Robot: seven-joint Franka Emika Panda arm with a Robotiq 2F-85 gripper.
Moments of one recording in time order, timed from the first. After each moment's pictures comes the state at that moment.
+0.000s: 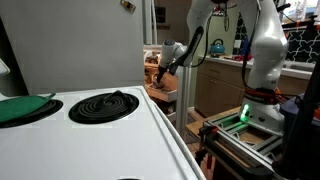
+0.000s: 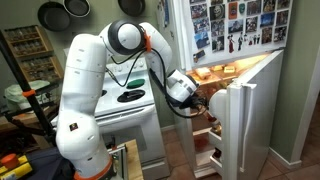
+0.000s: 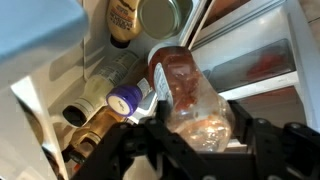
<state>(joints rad) 0.33 0.44 -0.03 -2.08 -1.35 2.94 0.77</state>
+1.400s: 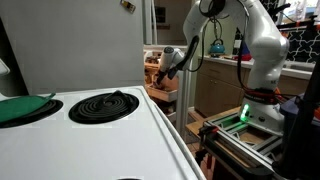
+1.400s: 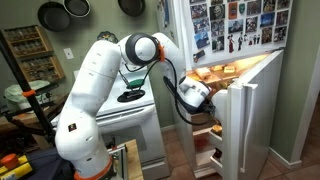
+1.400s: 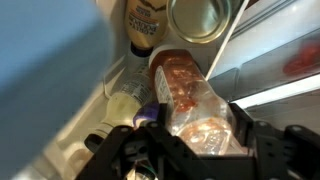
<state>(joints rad) 0.29 0.64 -0.07 -1.87 -1.48 2.97 0.97</state>
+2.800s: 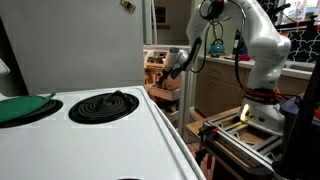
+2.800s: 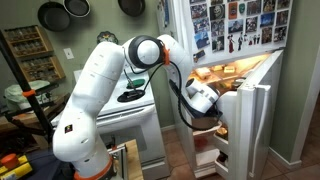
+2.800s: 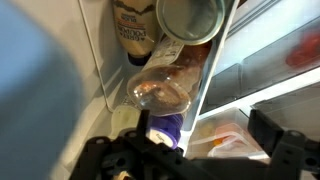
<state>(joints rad) 0.20 0.67 -0.08 -1.84 -1.48 3.08 0.99</state>
